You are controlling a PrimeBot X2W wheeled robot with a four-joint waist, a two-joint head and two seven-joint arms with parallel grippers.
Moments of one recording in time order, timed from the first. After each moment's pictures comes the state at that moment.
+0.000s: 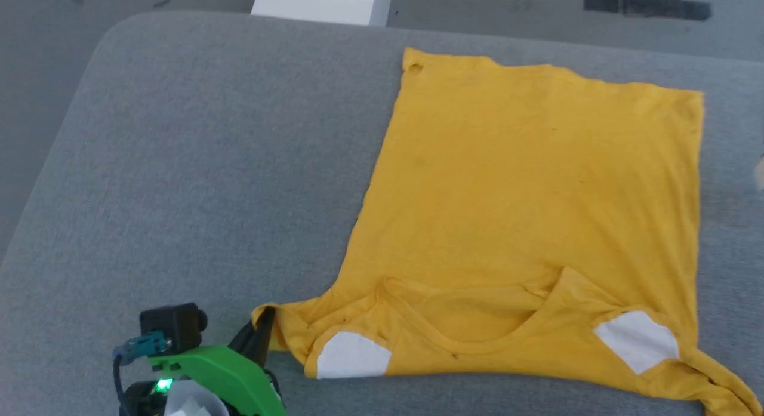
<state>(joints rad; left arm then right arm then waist) 0.12 0.32 -0.28 -0.31 -0.64 0.23 0.31 -0.60 -0.30 -0.29 0.40 0.13 0.13 0.15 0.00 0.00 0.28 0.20</state>
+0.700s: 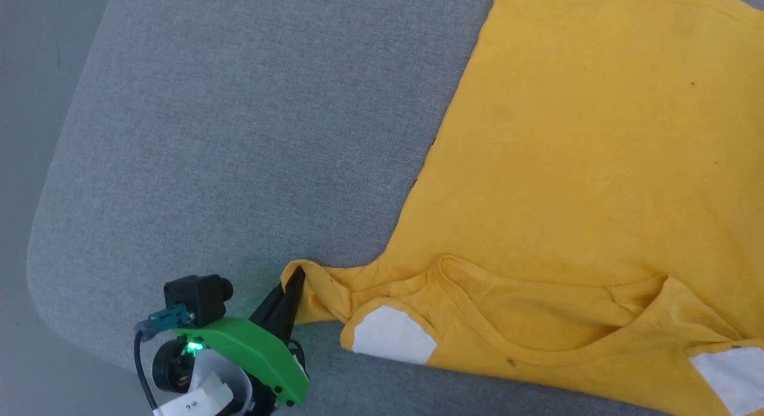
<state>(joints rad) -0.01 0.25 -0.32 -0.19 -0.66 0.13 0.21 -0.86 -0.43 -0.35 0.44 0.00 0.13 0.89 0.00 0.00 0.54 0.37</state>
